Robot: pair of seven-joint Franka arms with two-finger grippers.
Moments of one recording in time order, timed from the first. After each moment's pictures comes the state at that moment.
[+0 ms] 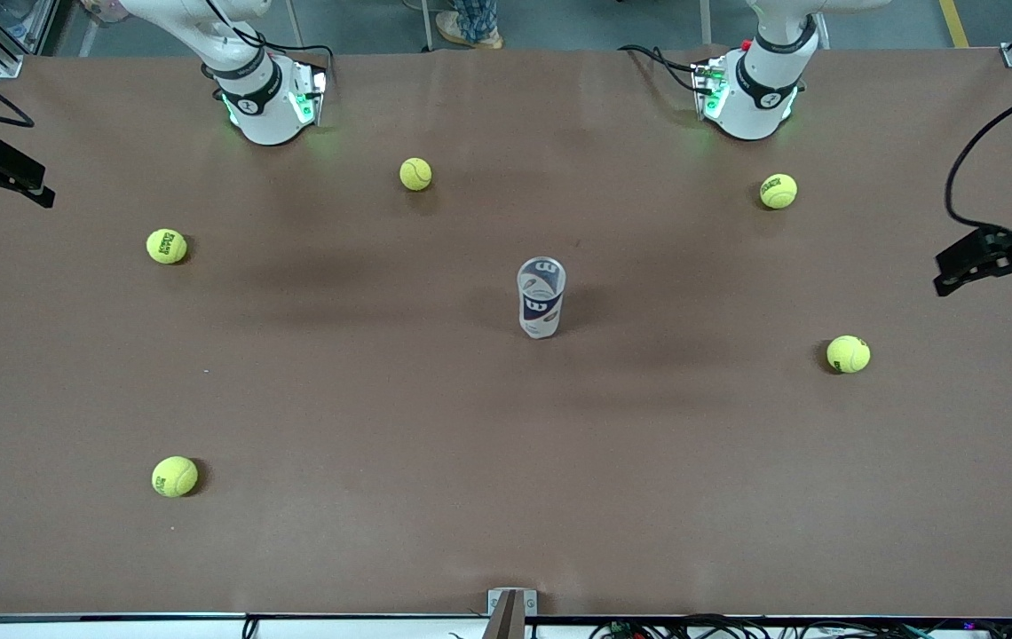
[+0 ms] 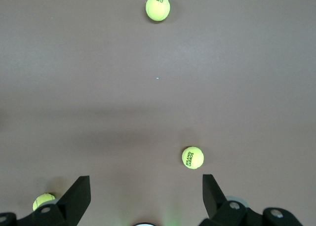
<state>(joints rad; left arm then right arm) -0.02 0.16 0.00 -1.33 0.03 1.56 0.00 -0.02 -0.12 -0.07 -1.67 -0.01 1.51 -0.09</state>
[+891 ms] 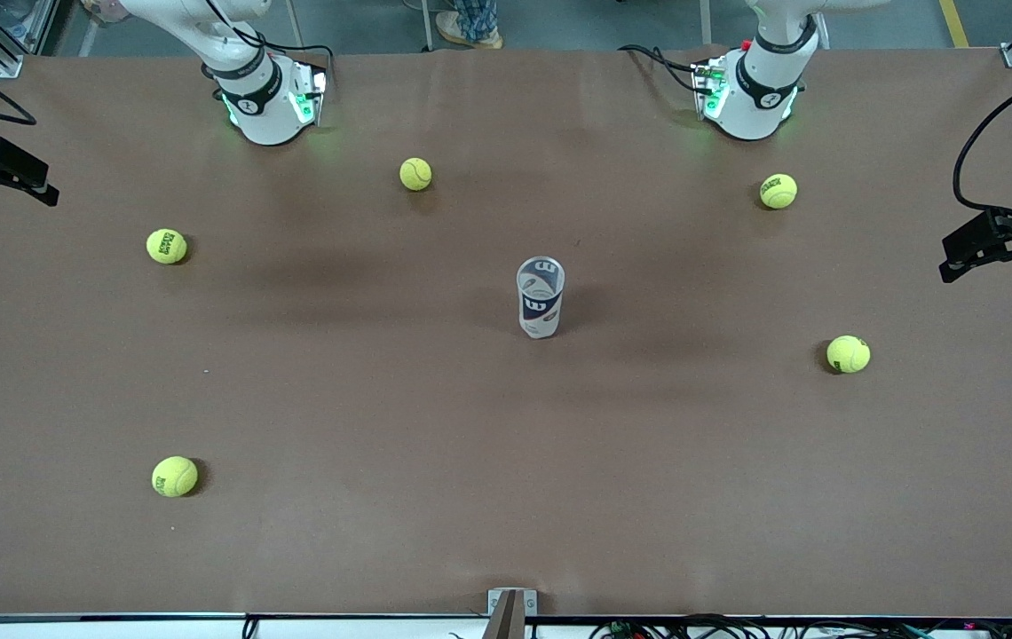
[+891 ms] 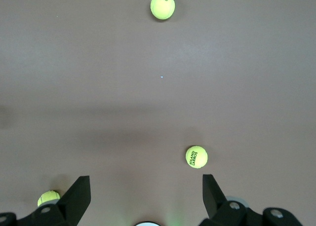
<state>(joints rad) -0.03 0.15 -0.01 -1.33 0.03 1.55 0.00 -0.02 -0.12 -0.07 -1.67 0.00 1.50 -0.09</state>
